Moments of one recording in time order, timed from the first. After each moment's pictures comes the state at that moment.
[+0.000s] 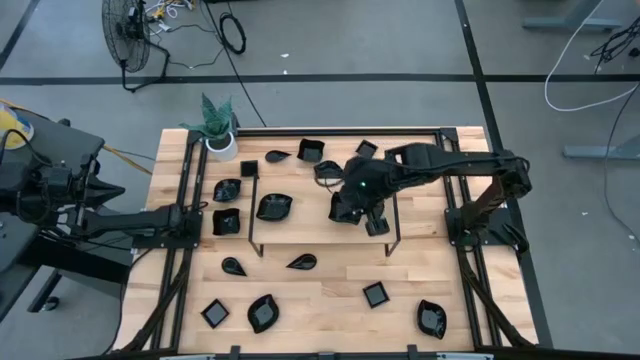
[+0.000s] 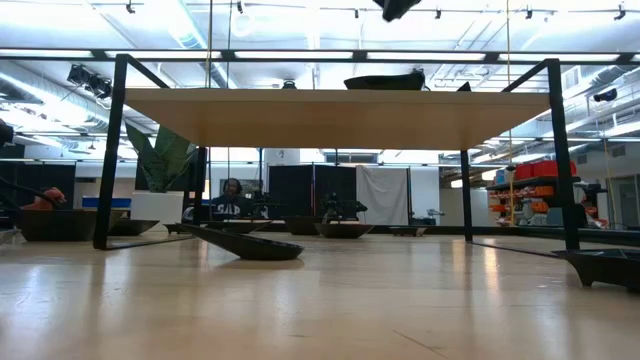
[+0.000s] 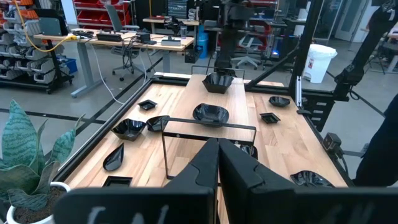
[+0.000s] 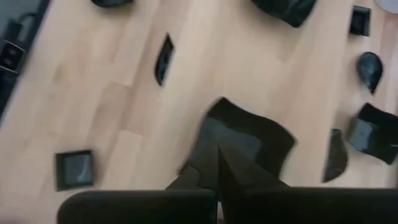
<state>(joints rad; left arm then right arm) 0.06 0.01 1.39 -1.52 -0.07 -0.07 0.06 1.66 1.80 -1.20 -0.07 -0.21</state>
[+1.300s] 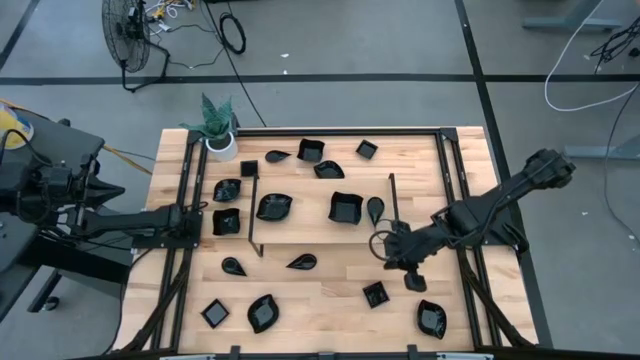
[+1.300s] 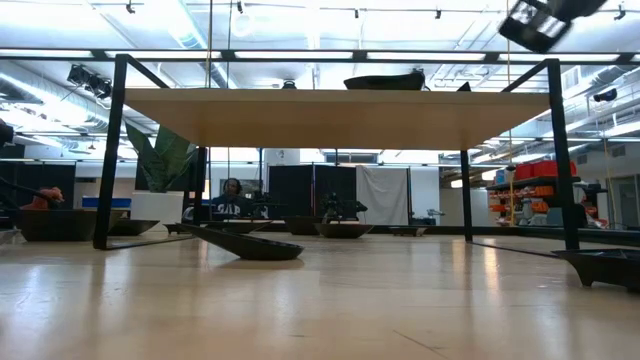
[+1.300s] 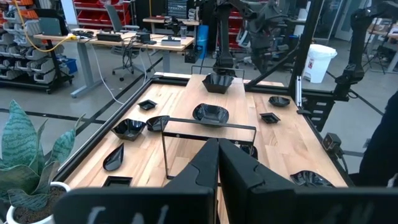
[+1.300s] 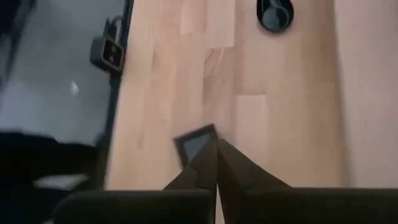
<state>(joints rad) 0.06 0.01 1.39 -1.52 -0.07 -0.07 0.50 1.24 1.00 -0.66 0.01 0.54</state>
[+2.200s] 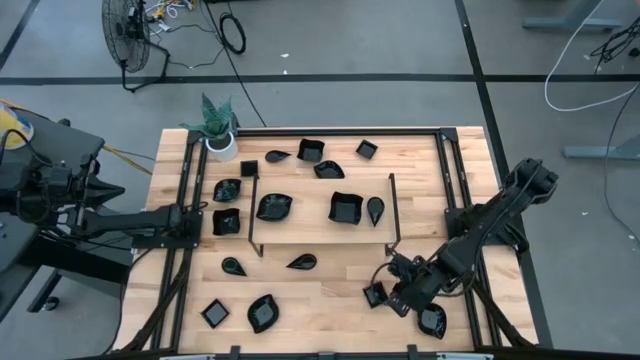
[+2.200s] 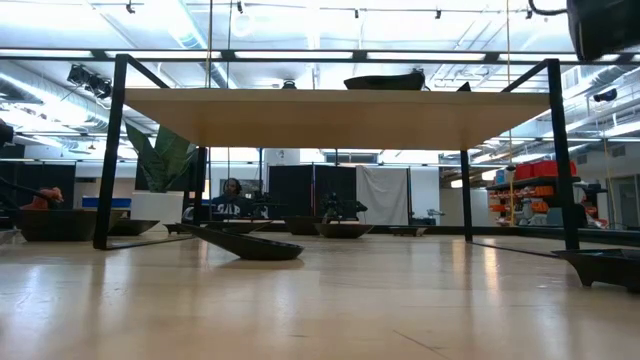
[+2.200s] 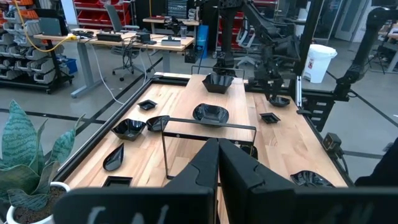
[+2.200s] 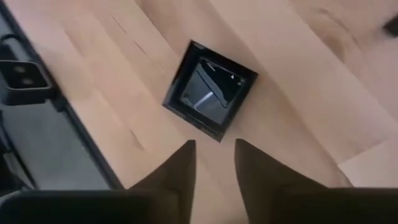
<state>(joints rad) 0.06 0.01 1.39 -1.52 -0.07 -0.07 0.75 1.49 0.89 -0.54 0.15 1.45</state>
